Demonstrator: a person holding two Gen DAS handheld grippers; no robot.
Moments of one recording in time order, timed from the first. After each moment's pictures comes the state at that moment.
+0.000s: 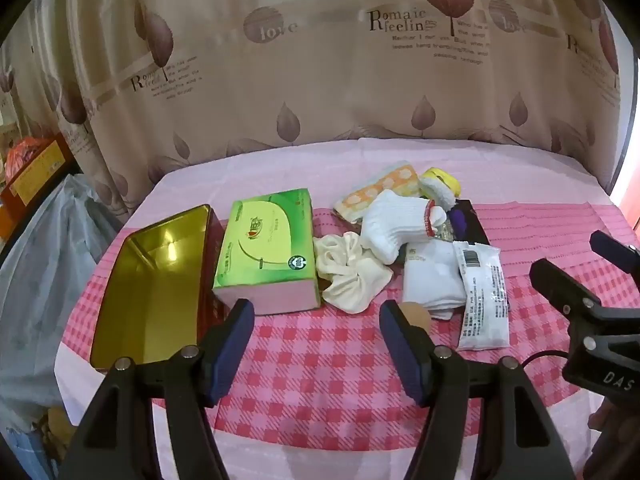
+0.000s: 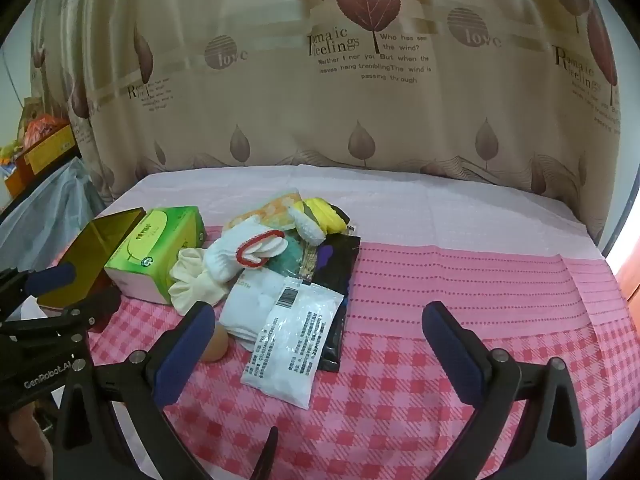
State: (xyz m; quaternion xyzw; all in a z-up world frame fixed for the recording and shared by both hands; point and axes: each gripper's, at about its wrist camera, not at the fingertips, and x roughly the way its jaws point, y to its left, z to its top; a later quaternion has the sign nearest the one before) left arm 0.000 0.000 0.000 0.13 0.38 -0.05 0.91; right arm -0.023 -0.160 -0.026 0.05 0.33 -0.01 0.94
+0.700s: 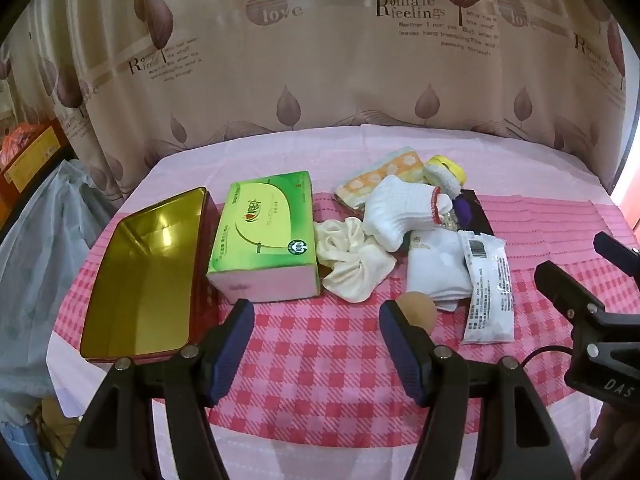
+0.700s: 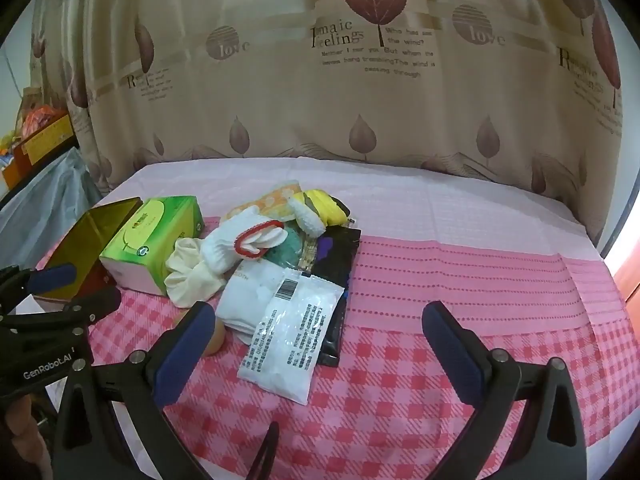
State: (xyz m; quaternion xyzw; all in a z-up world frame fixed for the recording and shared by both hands) left arm 0.007 0.008 -0.014 0.10 0.41 -0.06 0.90; right arm -0.022 -0.156 -0.032 0.04 0.34 -0.01 0.94
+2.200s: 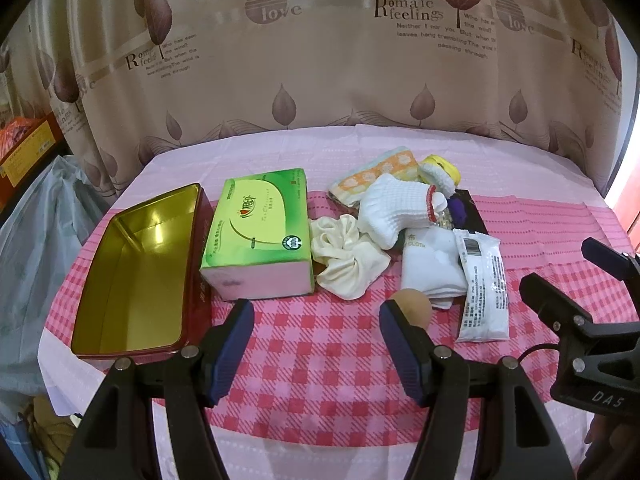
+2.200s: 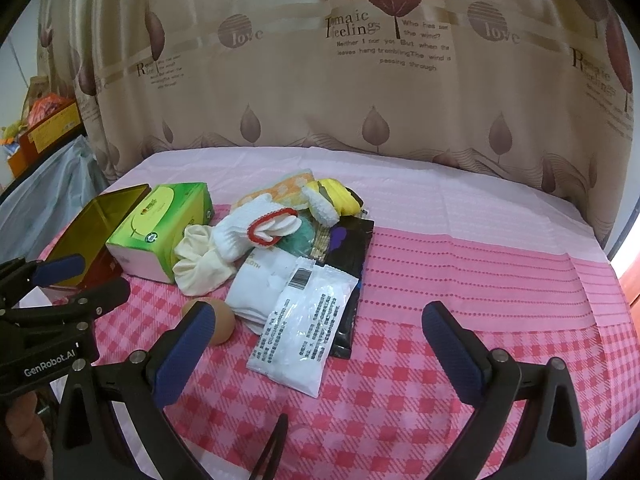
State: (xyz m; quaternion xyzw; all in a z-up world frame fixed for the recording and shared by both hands) left arm 0.007 0.012 -0.016 0.08 0.41 -0.07 0.90; right arm -0.023 -0.145 -0.035 0.03 0.35 0.00 0.93
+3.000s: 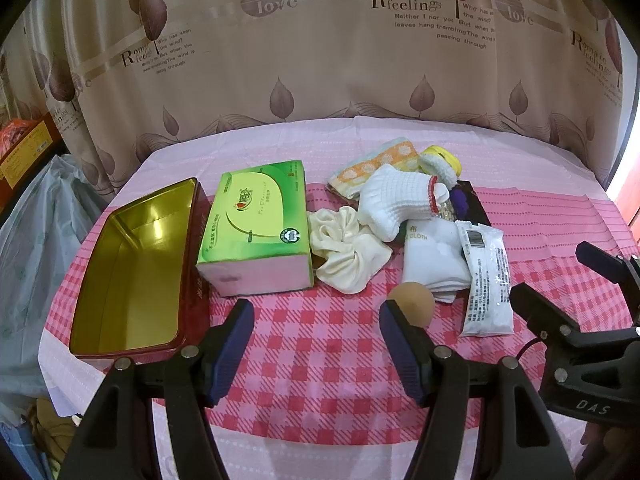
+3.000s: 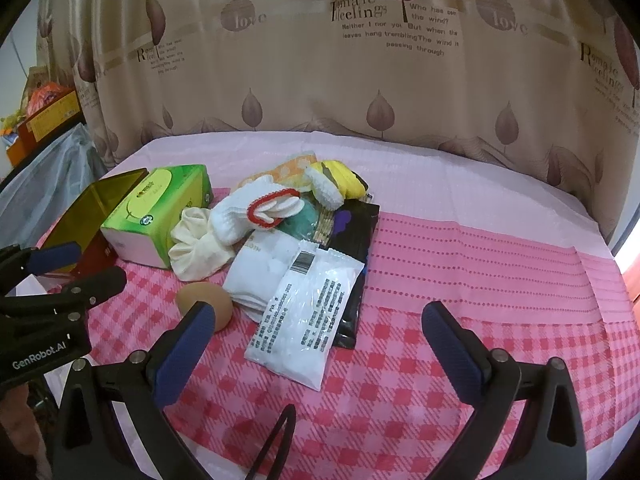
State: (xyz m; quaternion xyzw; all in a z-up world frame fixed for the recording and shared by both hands) left arm 0.009 0.010 -0.021 0.09 0.42 -0.07 0.90; right arm -0.018 -0.143 -0.047 0.03 0.37 0.00 0.93
